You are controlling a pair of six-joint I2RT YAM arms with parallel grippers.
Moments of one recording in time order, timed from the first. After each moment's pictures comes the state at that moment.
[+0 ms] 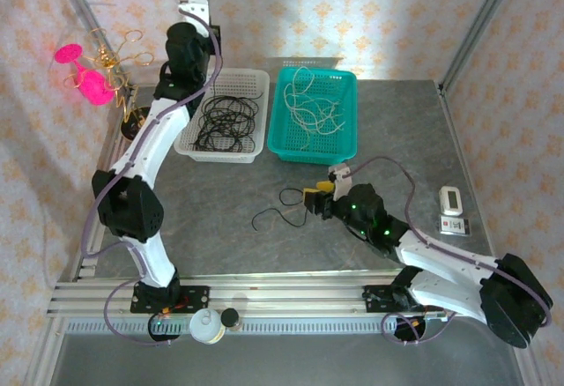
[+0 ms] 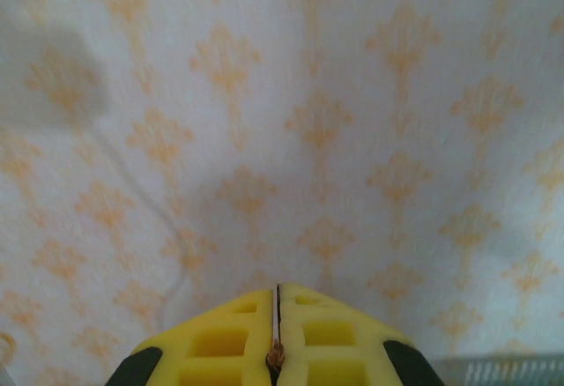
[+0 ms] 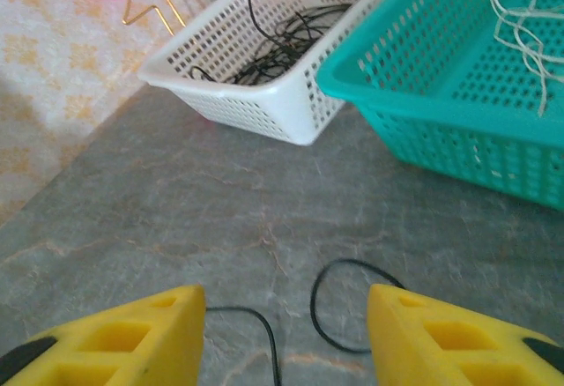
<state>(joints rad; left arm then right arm) -0.18 1.82 1.77 0.07 -0.27 0.09 0.75 0.99 0.37 0.28 -0.02 0.41</state>
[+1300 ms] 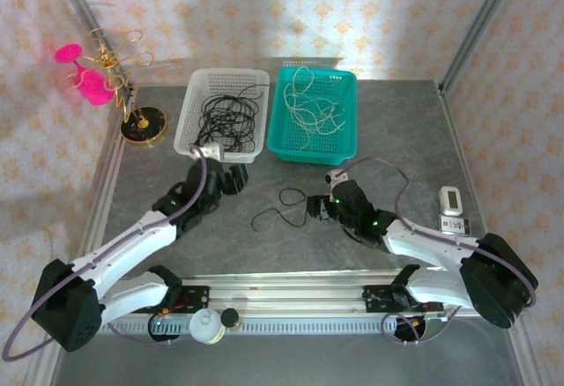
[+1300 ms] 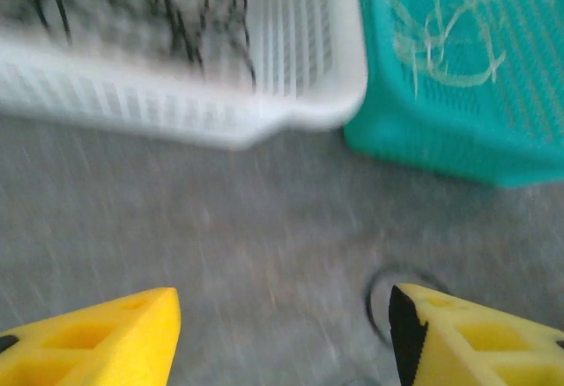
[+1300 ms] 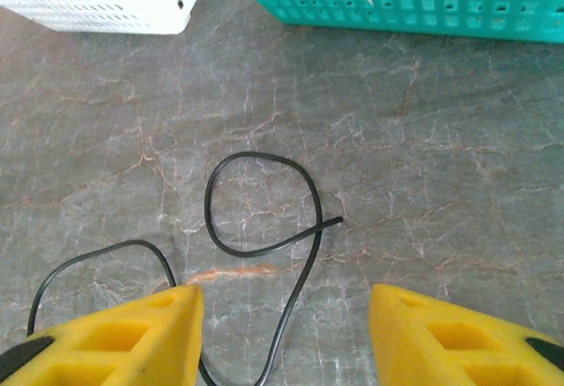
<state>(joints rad) -0.59 1.06 0.57 -0.17 -0.23 -0.68 0.75 1.15 0.45 0.08 0.08 0.53</state>
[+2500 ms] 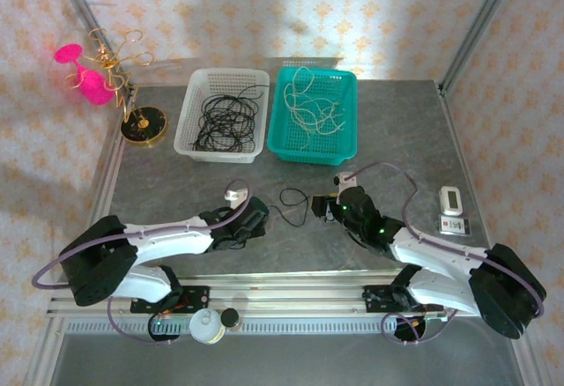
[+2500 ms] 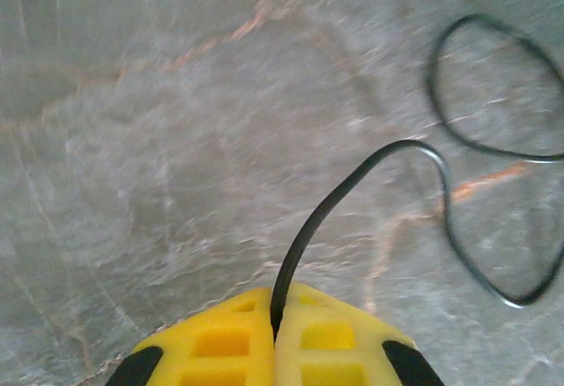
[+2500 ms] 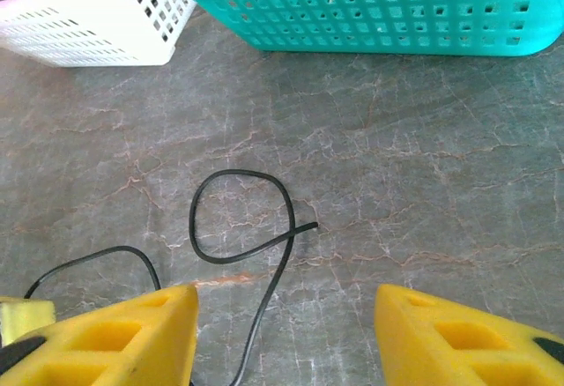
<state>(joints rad) -0.91 1.33 0.61 -0.29 -0.33 -1.02 0.75 1.06 0.37 0.13 0.14 0.56</state>
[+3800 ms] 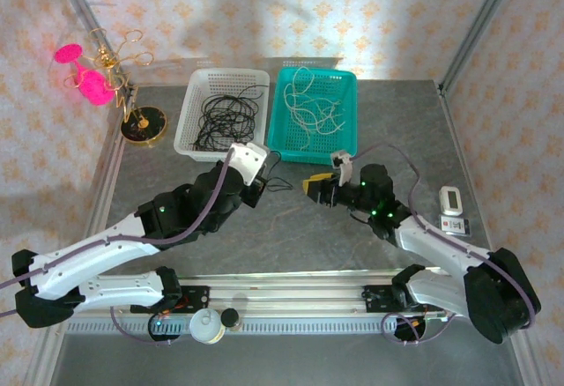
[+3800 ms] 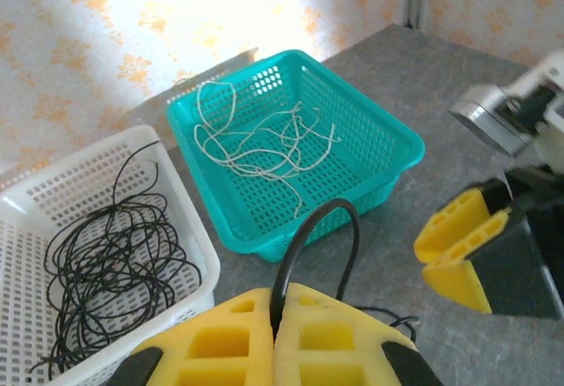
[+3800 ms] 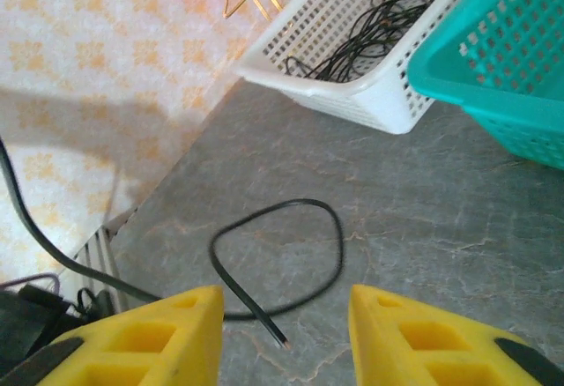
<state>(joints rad) -1.05 1.01 1.10 -0.52 -0.58 -0.02 0.53 1.09 0.50 0.29 -0.54 0.46</state>
